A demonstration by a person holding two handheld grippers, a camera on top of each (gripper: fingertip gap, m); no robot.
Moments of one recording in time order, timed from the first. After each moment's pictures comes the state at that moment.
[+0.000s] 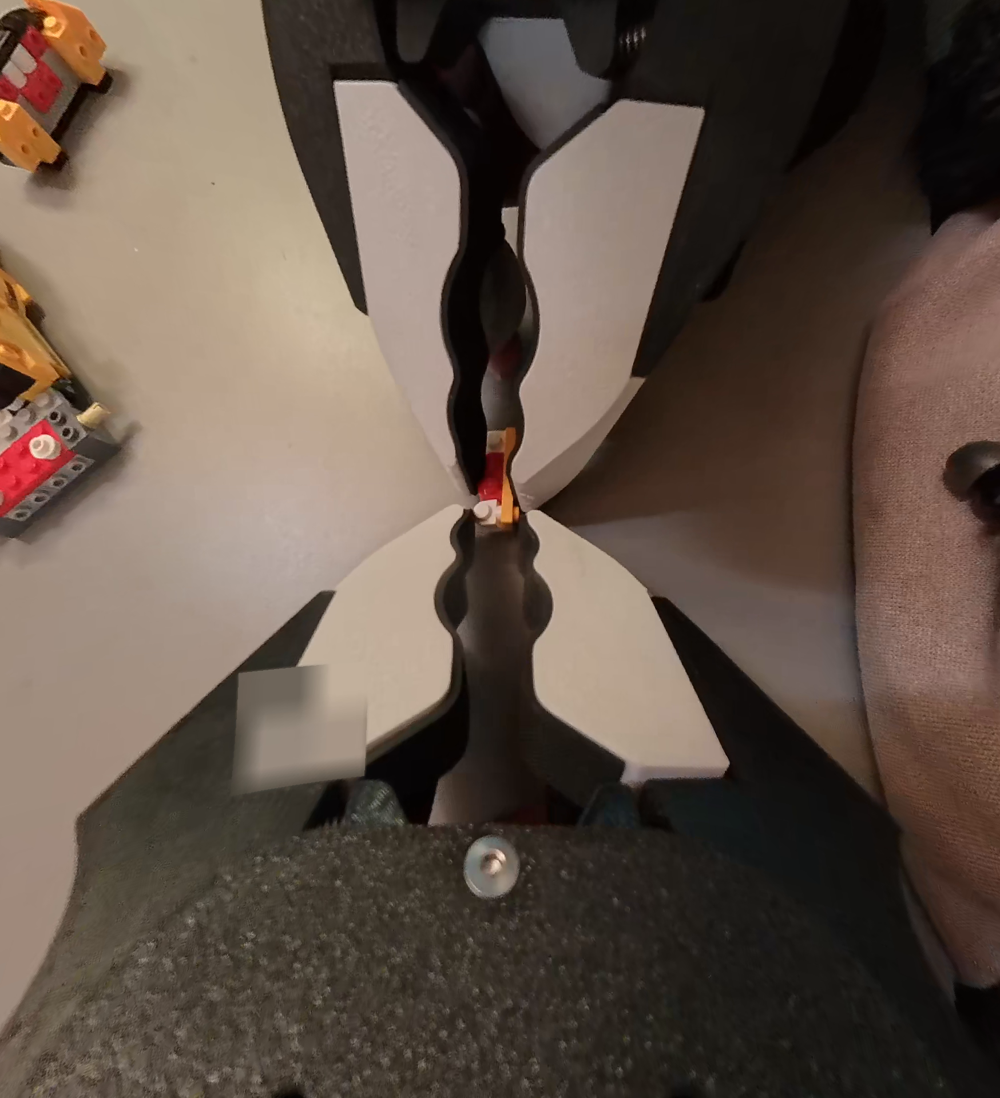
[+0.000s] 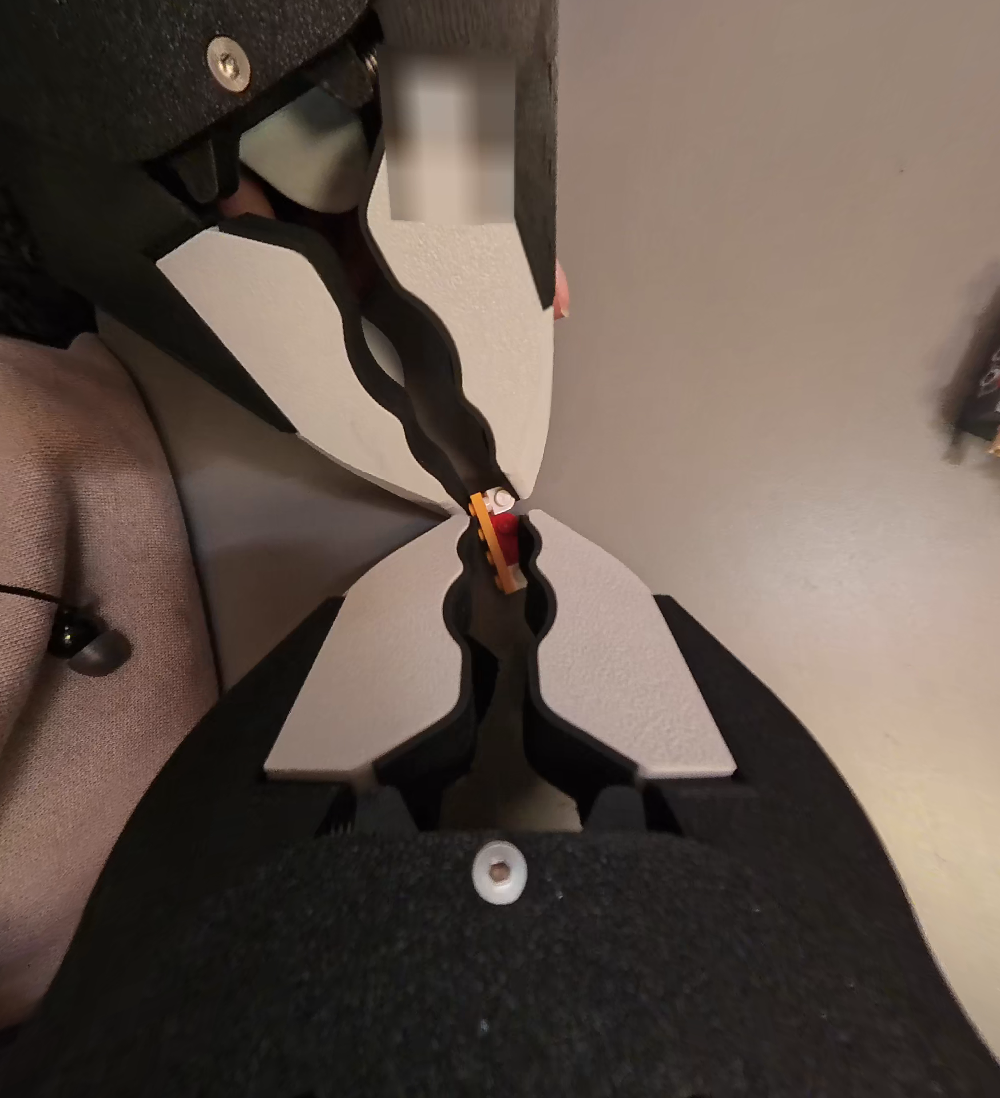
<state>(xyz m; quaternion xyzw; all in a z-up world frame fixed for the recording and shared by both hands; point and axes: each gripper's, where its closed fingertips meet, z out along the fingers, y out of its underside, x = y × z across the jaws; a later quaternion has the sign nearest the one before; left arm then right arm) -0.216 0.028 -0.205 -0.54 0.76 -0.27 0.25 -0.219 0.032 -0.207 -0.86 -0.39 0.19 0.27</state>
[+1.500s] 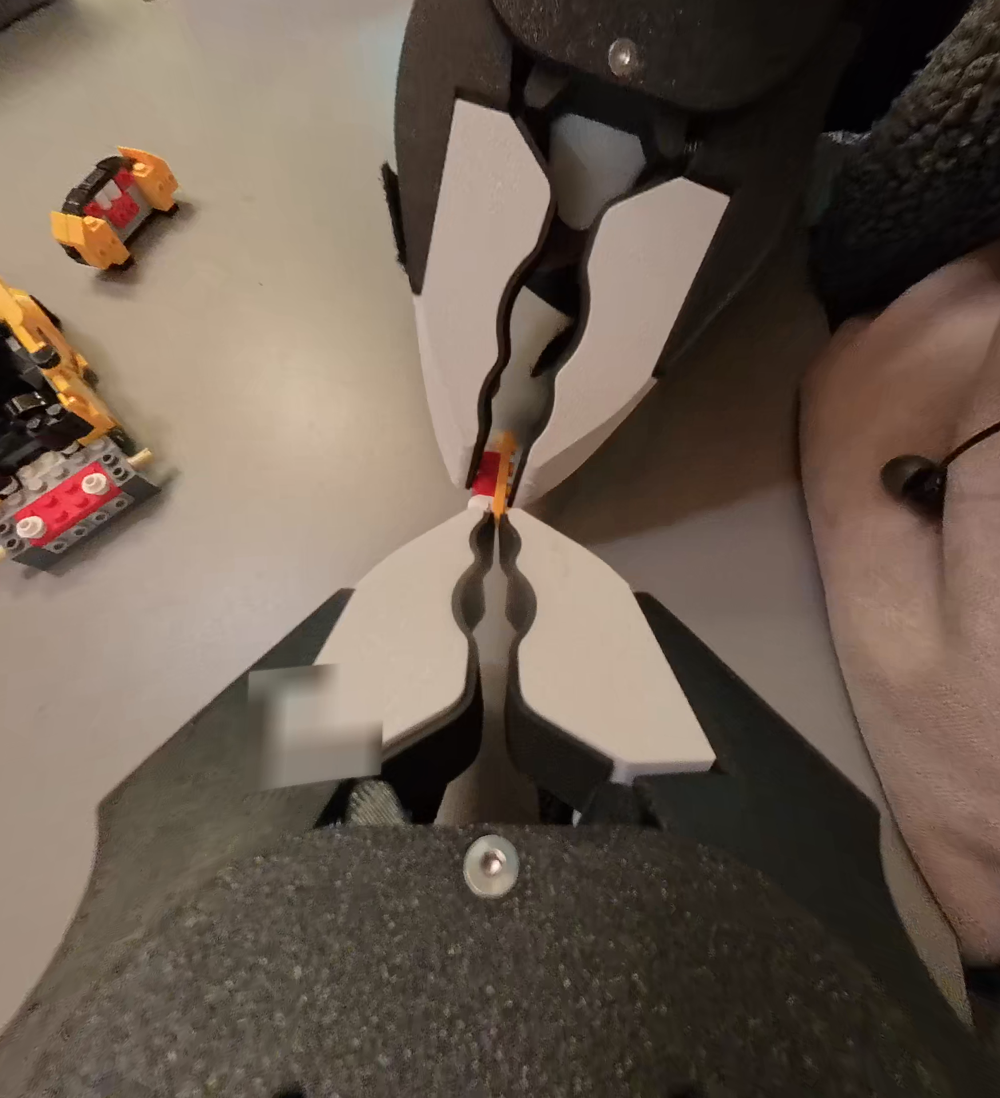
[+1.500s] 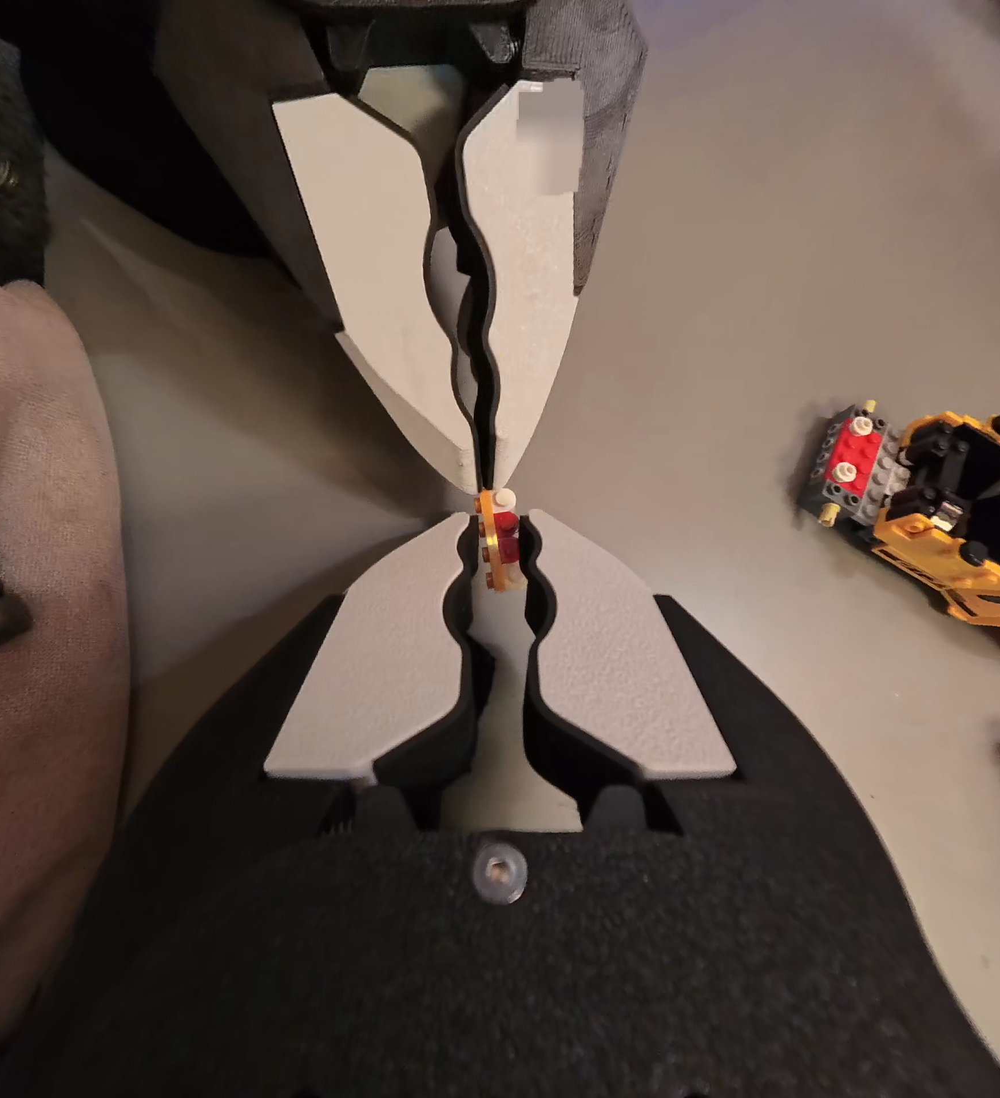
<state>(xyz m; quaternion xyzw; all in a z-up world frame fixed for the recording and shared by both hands) -0.216 0.030 -0.184 -0.51 0.73 -0.37 0.27 -0.211 0.042 -0.191 -0.80 -0.45 0.12 0.38</state>
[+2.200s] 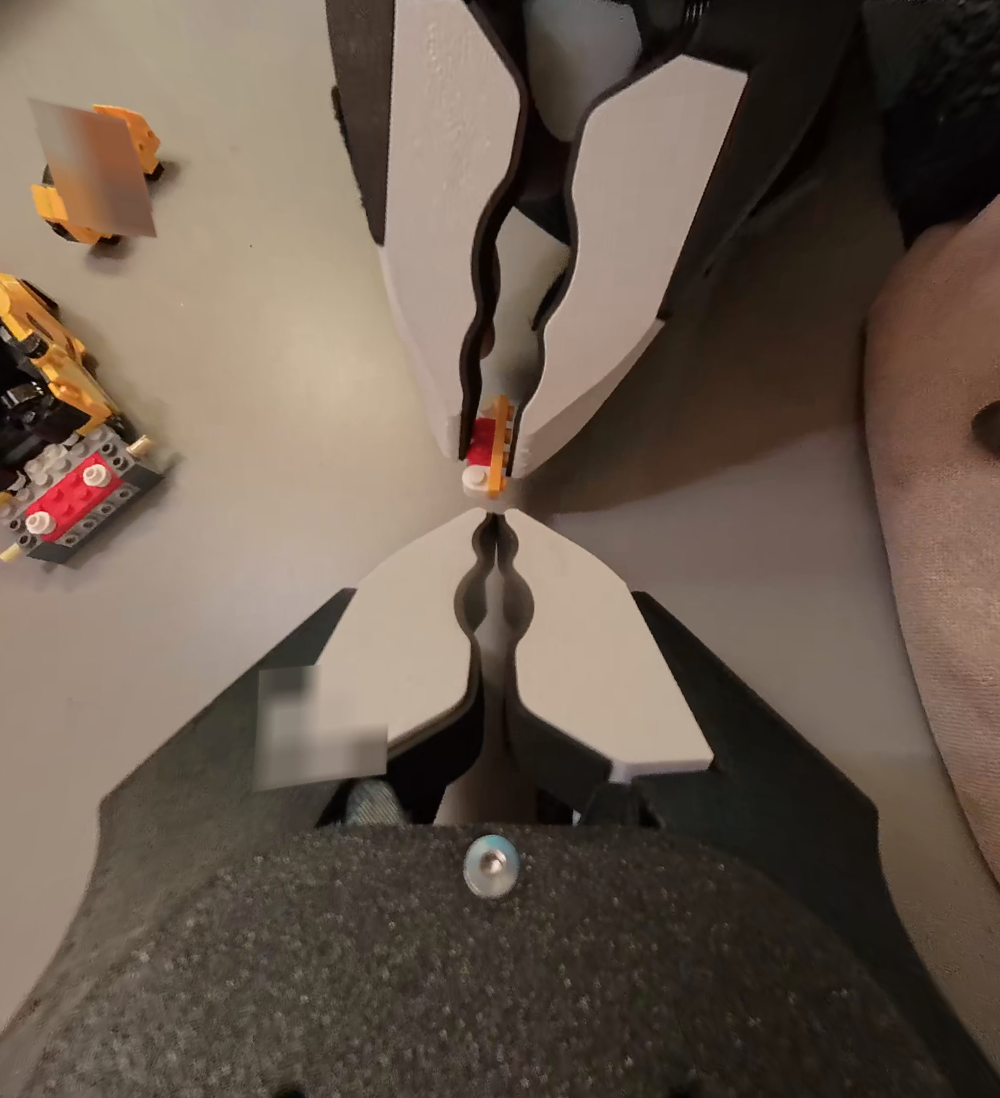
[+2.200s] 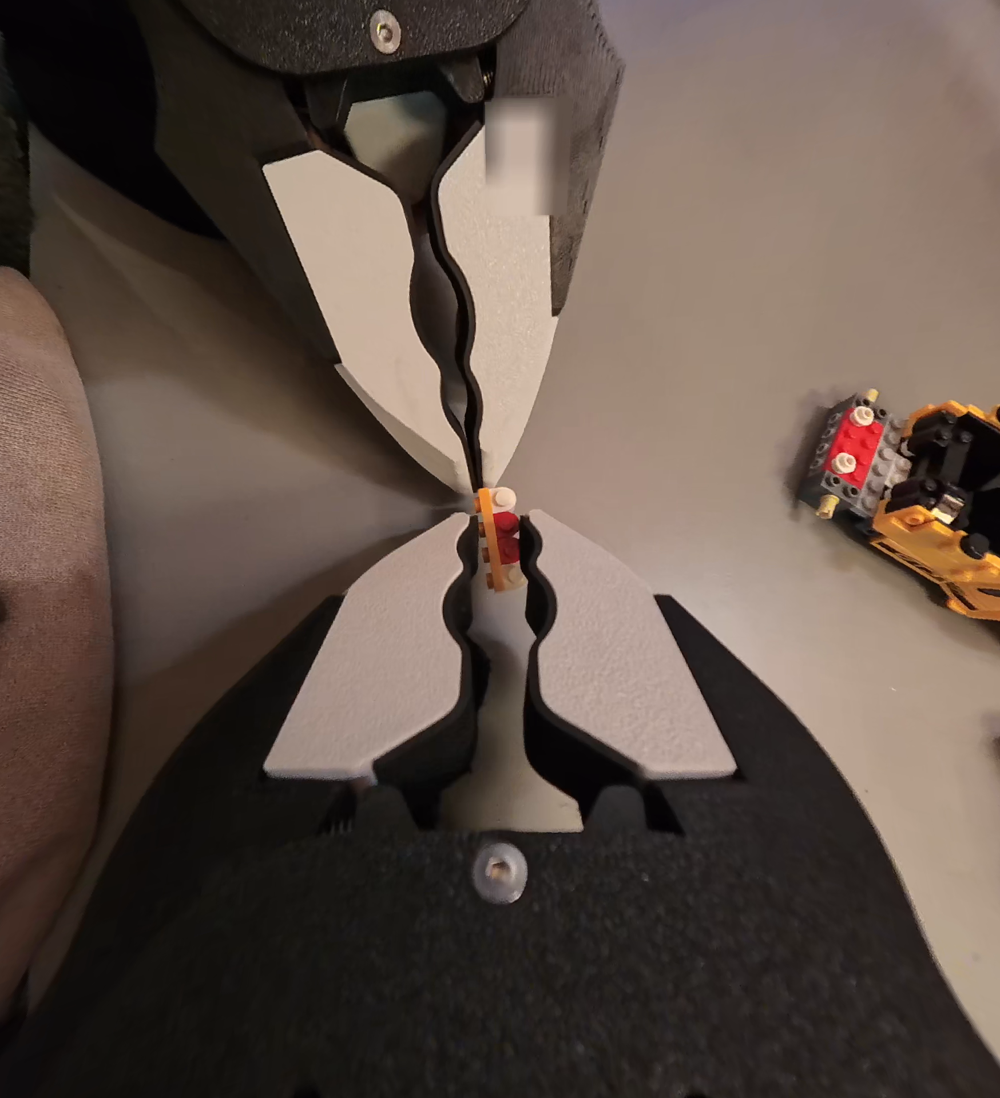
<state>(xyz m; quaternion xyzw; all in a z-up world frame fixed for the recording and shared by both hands) -0.219 0.033 -0.198 -0.51 0.75 -0.31 0.28 -0.208 0.044 -0.193 -0.80 -0.45 0.12 0.37</state>
